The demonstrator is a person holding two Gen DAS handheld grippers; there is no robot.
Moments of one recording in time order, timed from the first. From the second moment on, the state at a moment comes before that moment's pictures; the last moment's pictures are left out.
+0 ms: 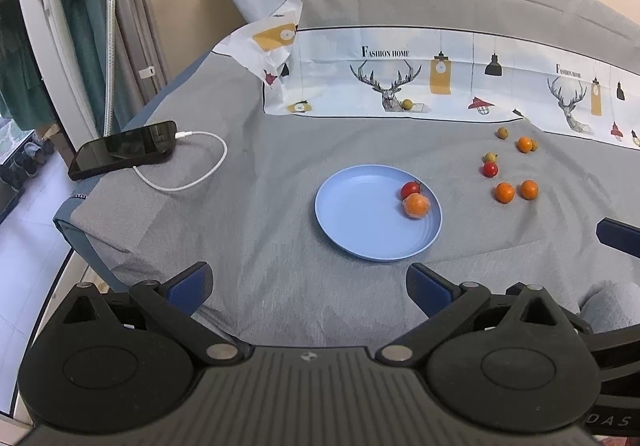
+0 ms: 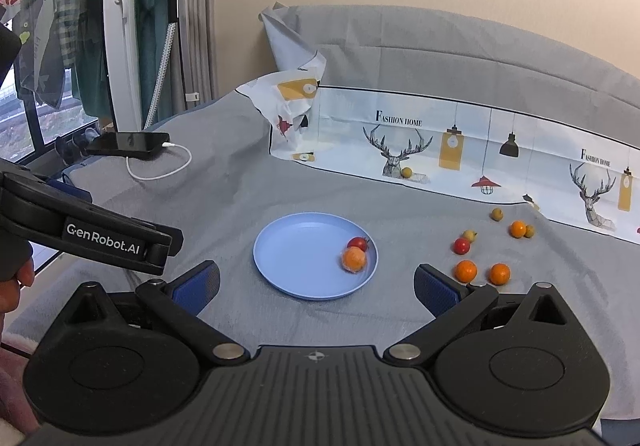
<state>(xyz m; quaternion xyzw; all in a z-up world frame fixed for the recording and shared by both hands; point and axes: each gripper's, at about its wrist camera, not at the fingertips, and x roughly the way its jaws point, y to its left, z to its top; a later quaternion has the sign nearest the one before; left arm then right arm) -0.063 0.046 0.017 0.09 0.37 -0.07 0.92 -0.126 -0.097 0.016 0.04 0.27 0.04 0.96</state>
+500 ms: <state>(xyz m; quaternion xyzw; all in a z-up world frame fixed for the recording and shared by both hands) -0.046 0.043 0.000 0.10 0.40 -0.07 0.91 -0.112 -0.100 0.002 0.05 0.30 0.05 0.95</state>
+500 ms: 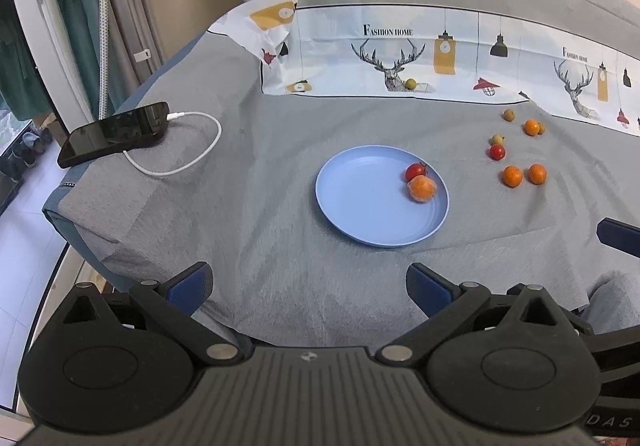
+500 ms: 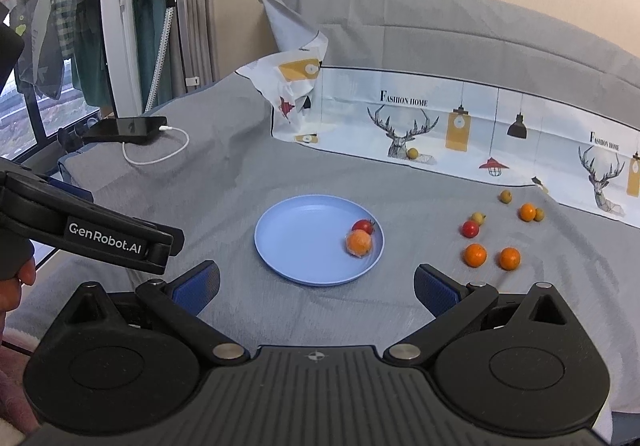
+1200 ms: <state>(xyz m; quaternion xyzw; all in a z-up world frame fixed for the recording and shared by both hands) -0.009 0.014 -0.016 0.12 0.43 -0.06 0.89 -0.087 -0.132 -0.031 0.10 0.33 0.02 0.94</state>
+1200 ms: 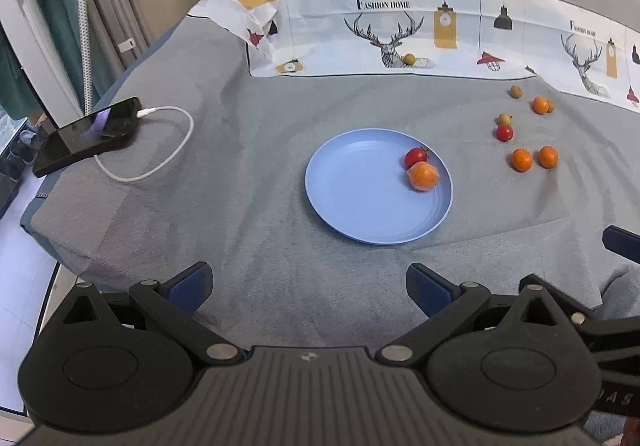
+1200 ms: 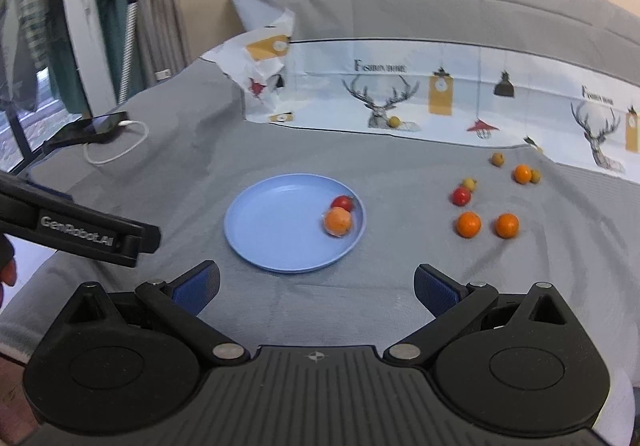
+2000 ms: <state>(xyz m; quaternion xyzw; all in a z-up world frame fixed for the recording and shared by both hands) 0.129 -0.161 -0.090 0.16 0.50 -0.13 0.84 0.046 -0.316 -0.173 0.10 0.35 -0.18 0.91</state>
